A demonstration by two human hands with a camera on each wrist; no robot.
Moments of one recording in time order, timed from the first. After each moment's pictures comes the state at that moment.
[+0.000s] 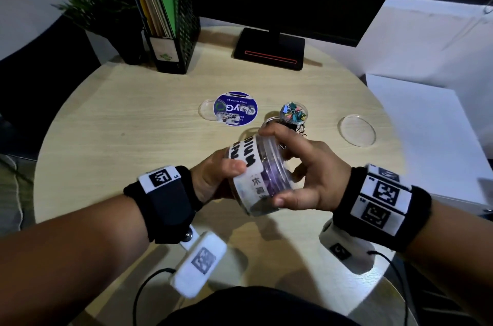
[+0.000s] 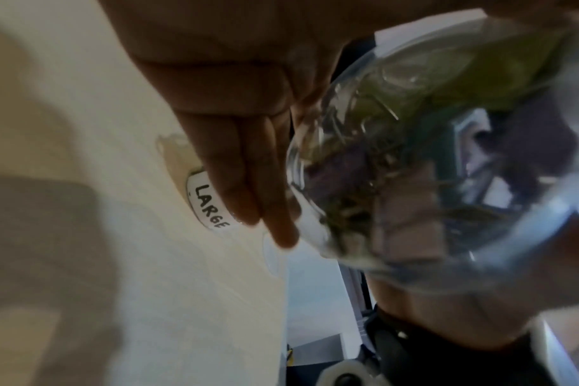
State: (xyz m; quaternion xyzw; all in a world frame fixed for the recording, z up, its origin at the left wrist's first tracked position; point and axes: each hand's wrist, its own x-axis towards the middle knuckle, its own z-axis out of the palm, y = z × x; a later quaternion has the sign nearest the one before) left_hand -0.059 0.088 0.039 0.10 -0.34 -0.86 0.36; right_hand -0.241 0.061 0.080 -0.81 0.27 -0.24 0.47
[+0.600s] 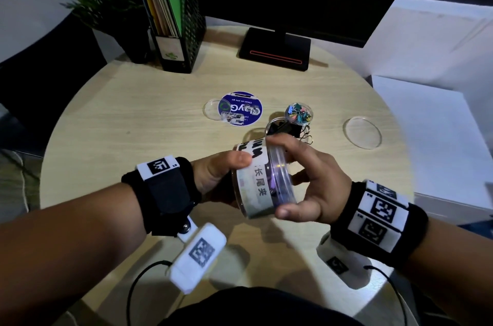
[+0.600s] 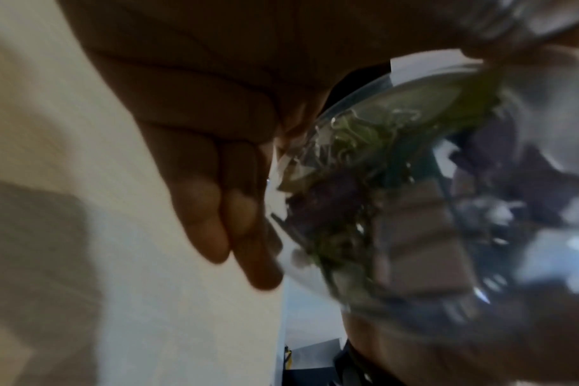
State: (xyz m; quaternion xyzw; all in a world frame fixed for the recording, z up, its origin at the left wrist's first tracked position) left_hand -0.055 0.084 0.047 0.08 -0.34 -0.90 0.26; right_hand -0.239 0.070 0.066 -0.81 0.24 -0.30 0.45
